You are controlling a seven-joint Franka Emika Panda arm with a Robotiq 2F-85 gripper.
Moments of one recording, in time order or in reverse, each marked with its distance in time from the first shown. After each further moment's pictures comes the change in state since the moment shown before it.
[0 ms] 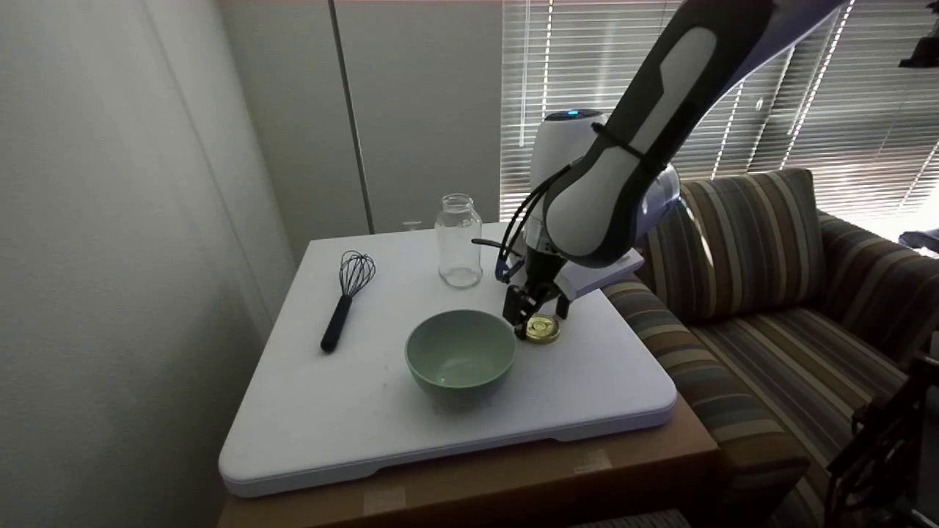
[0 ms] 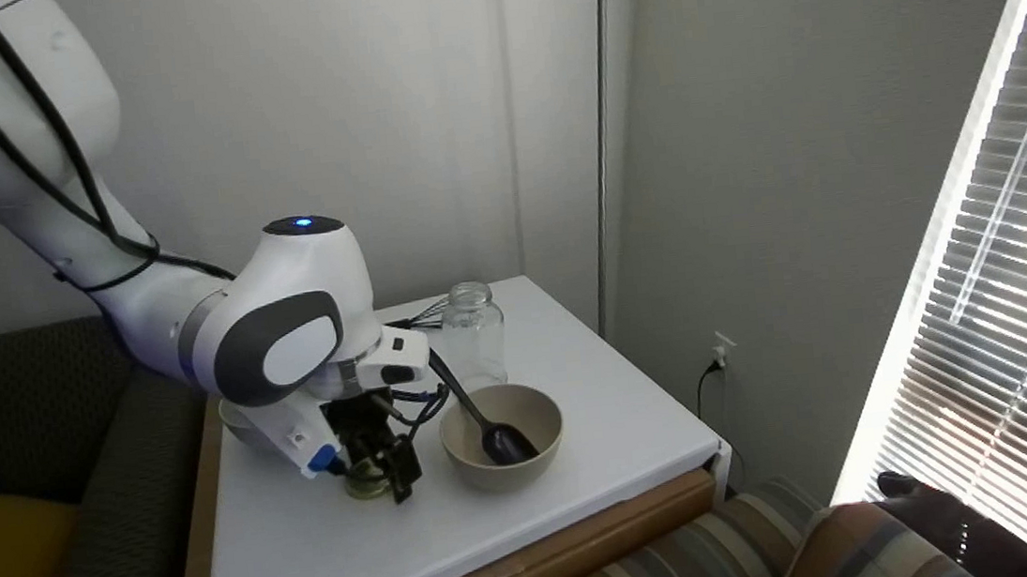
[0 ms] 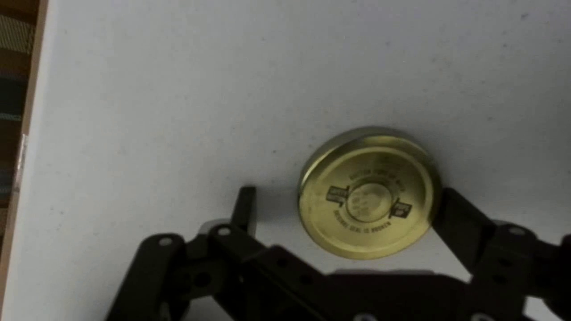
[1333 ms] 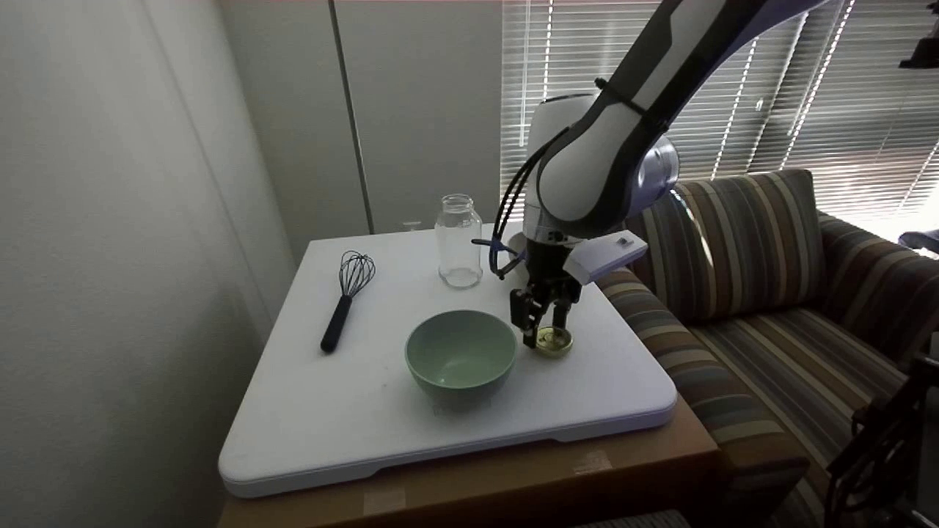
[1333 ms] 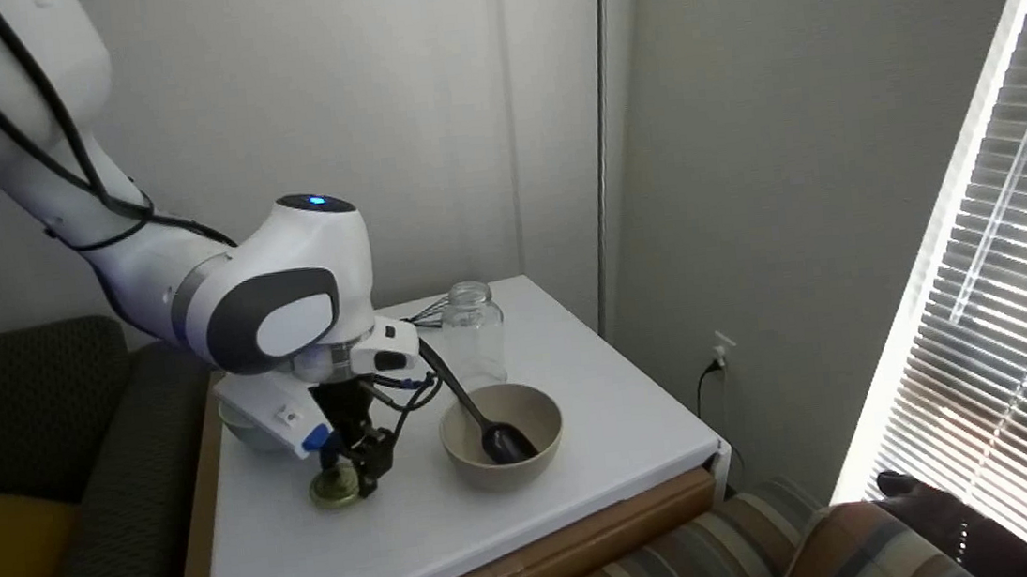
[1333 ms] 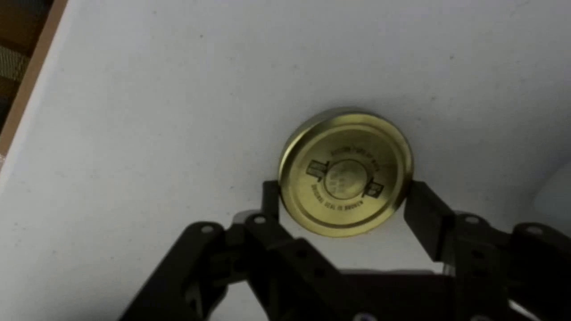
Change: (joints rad) arm -0.090 -0.057 0.112 -0.007 0.010 -0.170 -0.137
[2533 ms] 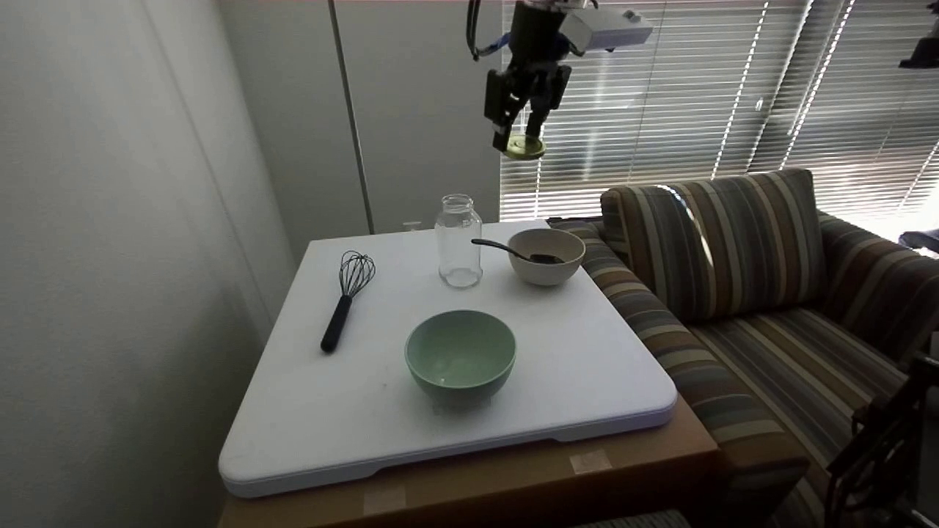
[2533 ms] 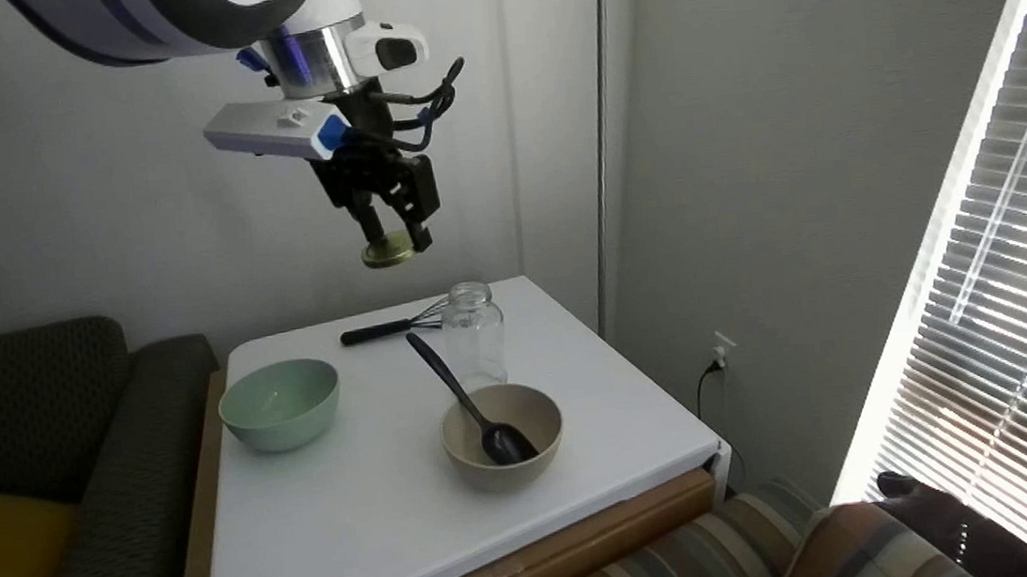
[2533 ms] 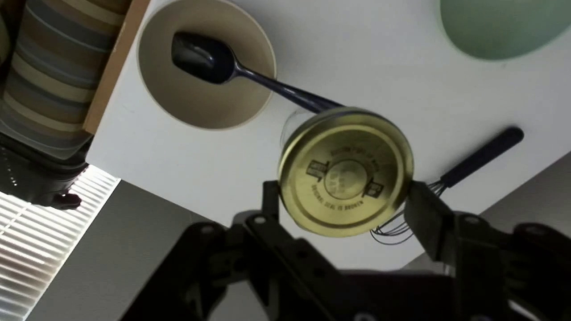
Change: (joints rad) arm 0.038 -0.427 -0.091 0.043 -0.087 -0.147 -0.011
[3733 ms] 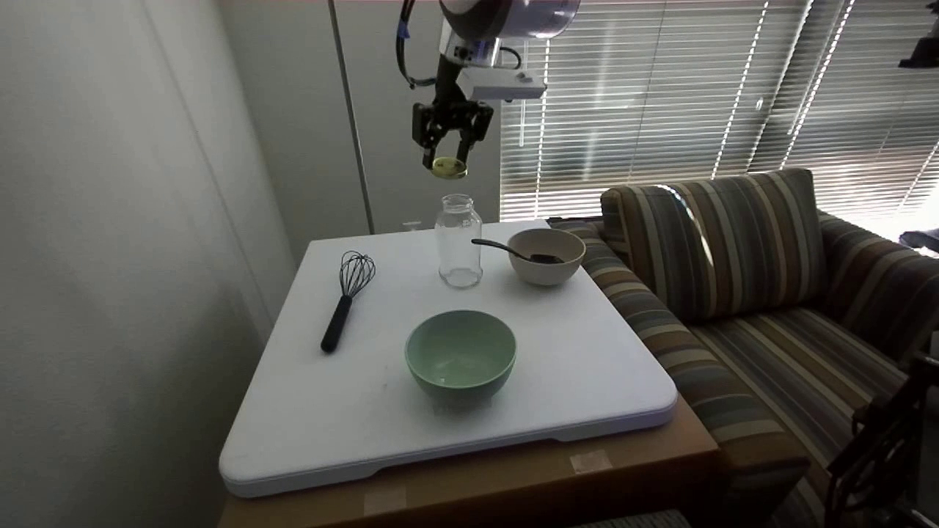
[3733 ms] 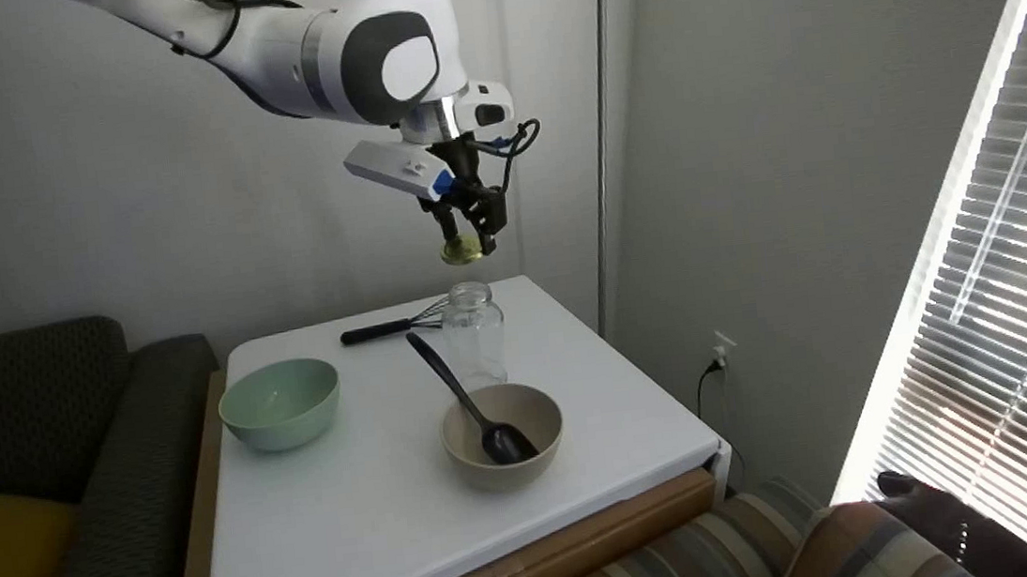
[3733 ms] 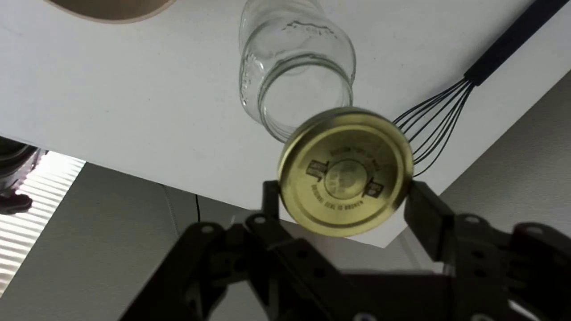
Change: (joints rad) arm -0.016 0.537 0.016 0.719 0.090 -0.137 0.060
